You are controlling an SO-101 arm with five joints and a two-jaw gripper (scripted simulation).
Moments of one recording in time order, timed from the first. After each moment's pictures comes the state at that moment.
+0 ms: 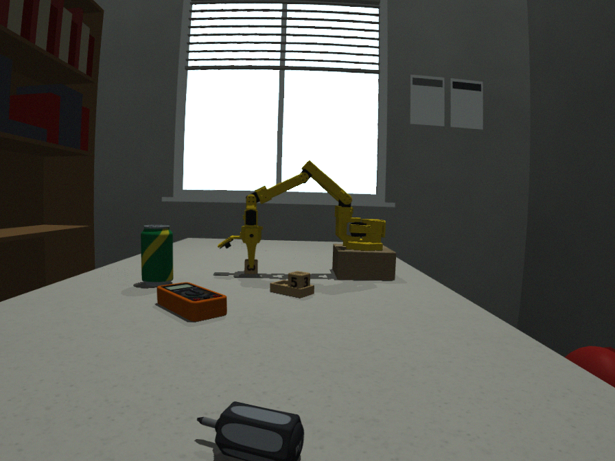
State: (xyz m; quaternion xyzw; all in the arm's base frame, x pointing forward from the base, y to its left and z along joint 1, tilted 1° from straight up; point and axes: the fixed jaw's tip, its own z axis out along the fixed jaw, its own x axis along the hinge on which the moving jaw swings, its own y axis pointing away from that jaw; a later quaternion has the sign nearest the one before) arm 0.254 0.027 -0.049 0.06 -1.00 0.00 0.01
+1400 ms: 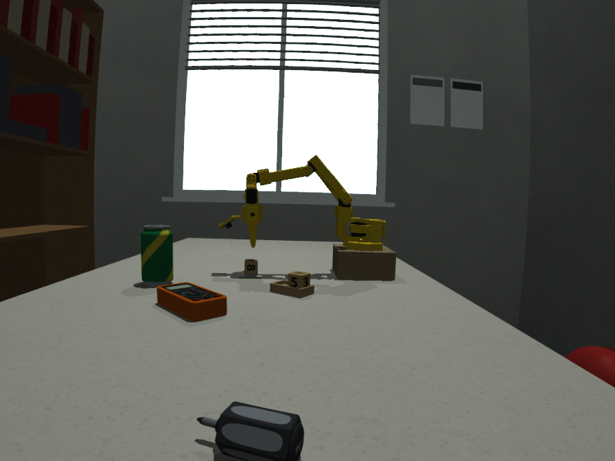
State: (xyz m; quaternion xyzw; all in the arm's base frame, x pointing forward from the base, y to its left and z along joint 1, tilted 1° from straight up) arm 0.250 0.027 0.001 0.06 -1.00 0.00 0.02
